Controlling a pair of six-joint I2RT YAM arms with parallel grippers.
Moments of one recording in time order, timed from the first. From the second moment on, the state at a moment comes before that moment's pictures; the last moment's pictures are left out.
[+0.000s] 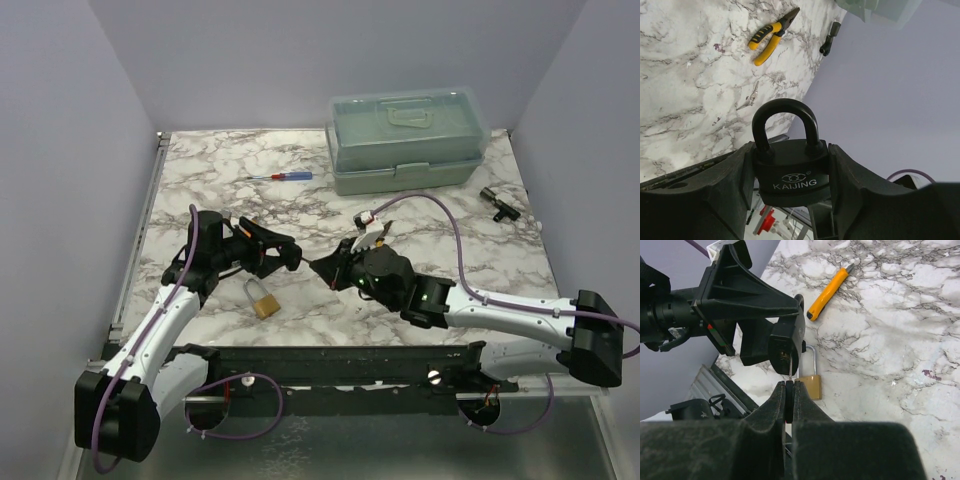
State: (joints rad) left arm -0.22 0.95 0.61 -0.22 0.58 -1.40; right arm 1.15 1.23 0.81 0.16 0.35 0.69
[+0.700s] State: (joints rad) left arm -0.22 0.99 0.58 -0.16 0.58 -1.50; right arm 1.15 1.26 0.72 0.40 0.32 0.66
